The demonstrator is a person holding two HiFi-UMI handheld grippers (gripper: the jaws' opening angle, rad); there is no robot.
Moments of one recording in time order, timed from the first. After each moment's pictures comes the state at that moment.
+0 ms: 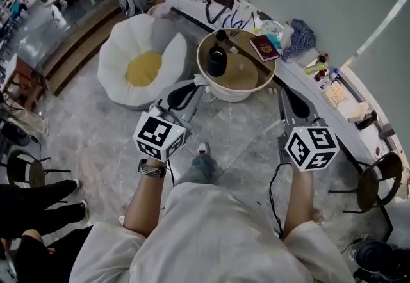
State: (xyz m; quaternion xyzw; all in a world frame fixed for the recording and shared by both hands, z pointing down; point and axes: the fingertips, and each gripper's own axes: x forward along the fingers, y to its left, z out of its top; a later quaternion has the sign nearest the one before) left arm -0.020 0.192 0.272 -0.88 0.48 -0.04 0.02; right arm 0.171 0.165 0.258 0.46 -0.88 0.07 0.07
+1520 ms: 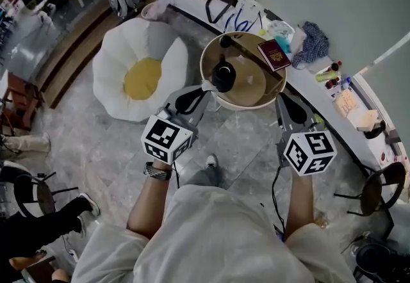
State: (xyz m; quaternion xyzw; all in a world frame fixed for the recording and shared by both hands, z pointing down) left arm -0.084 -0.013 0.315 -0.89 0.44 -0.07 -0.05; right arm 0.085 -0.027 0.300 0.45 -0.88 0.12 0.10
